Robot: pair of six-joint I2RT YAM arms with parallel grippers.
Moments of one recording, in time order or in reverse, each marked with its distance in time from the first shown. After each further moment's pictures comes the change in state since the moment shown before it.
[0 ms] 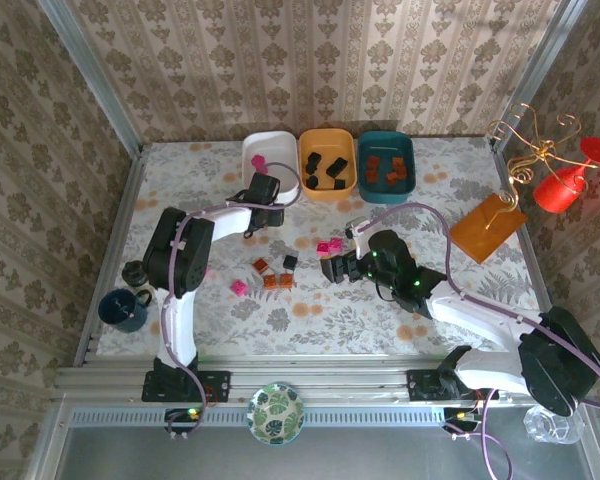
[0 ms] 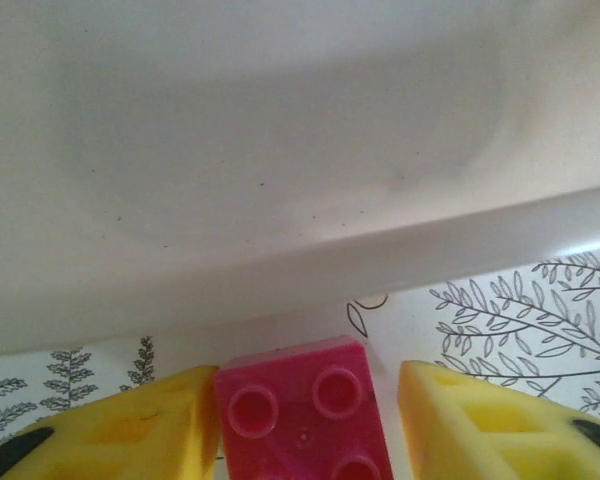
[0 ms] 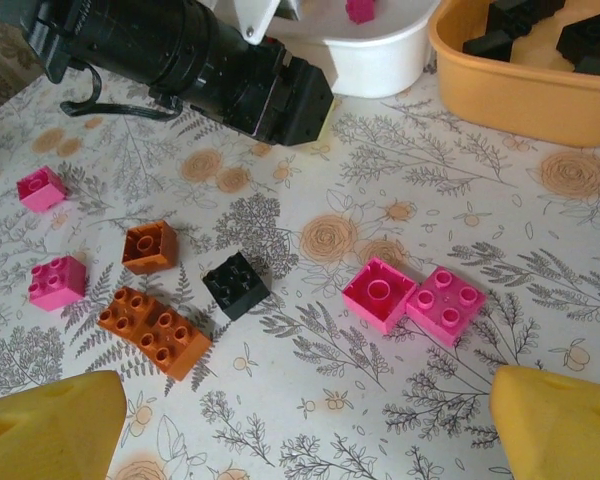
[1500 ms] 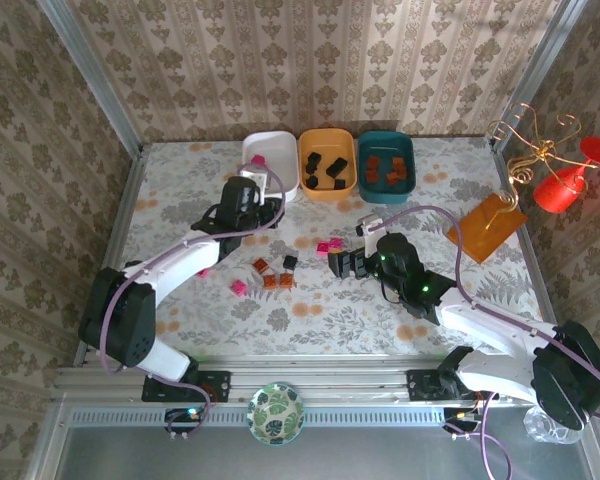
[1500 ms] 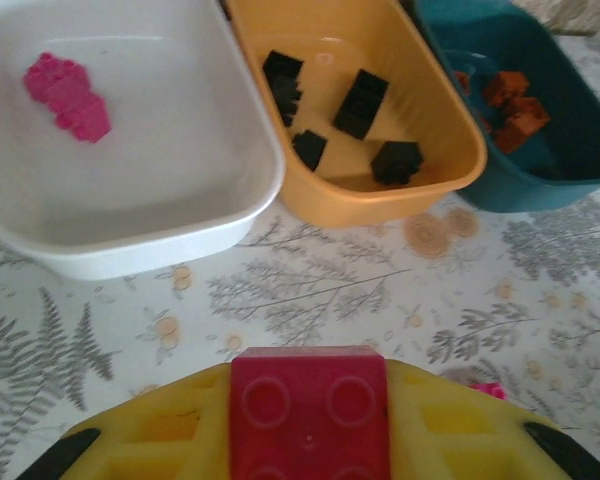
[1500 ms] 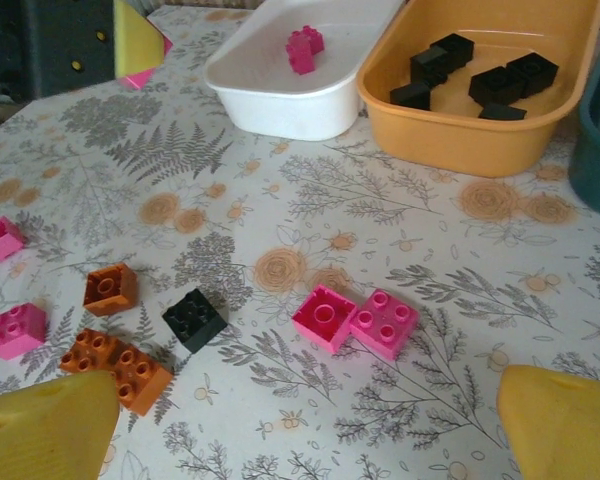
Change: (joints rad) left arm -0.081 -0.561 -0.321 0.143 0.175 -0.059; right arm 0.000 -0.084 -0.029 -0.006 0.129 0.019
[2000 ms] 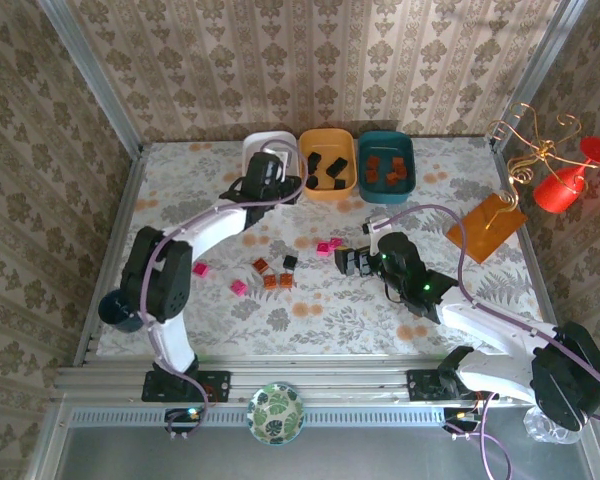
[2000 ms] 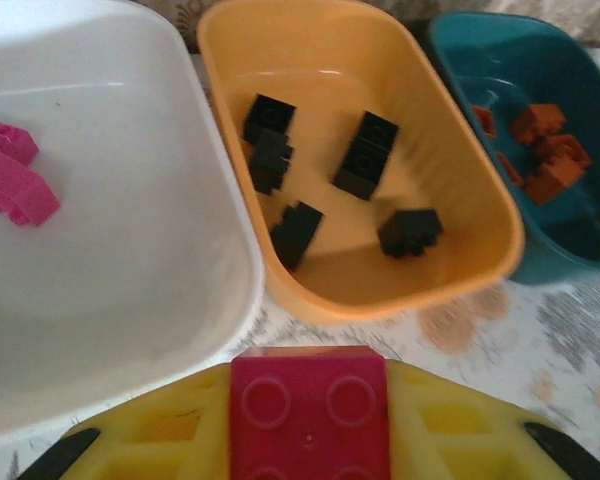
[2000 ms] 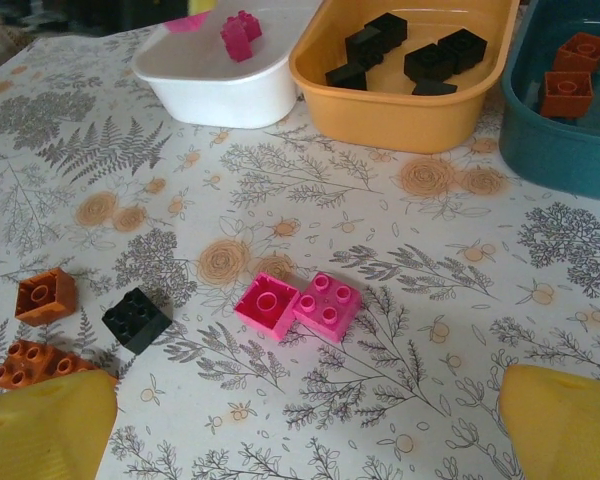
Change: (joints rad) left arm 0.016 0.366 0.358 -0.021 -0.030 0.020; right arm -0.027 0.000 0.000 -0.044 0.063 0.028
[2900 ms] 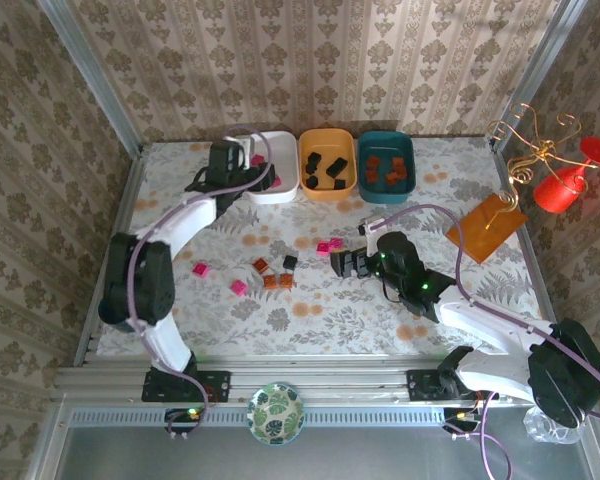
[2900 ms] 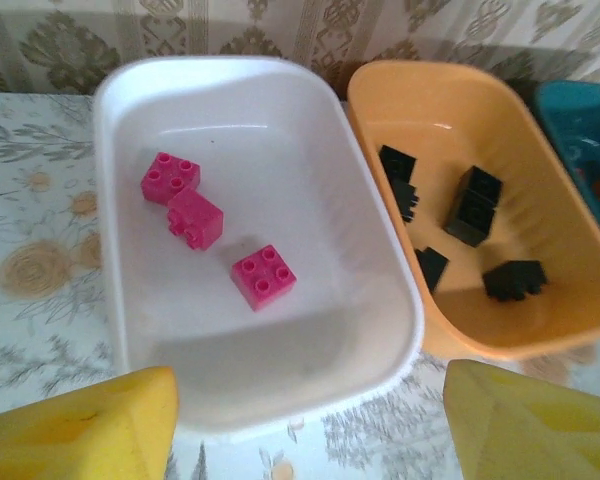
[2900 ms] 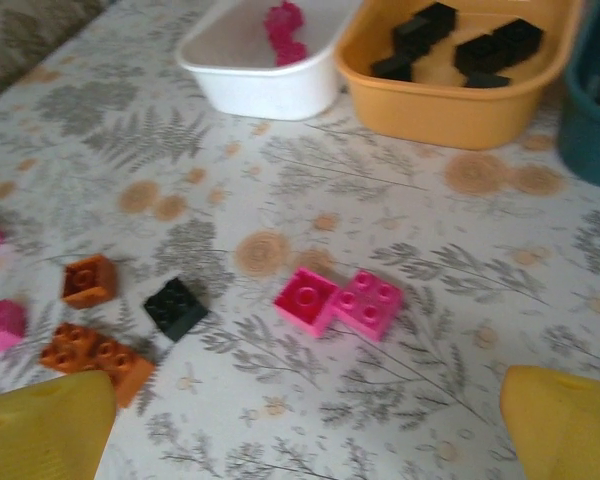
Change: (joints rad) left arm 0.176 -0.169 -0.103 -0.036 0.092 0.045; right arm 0.006 0.020 -0.001 0.039 -0.112 -0.010
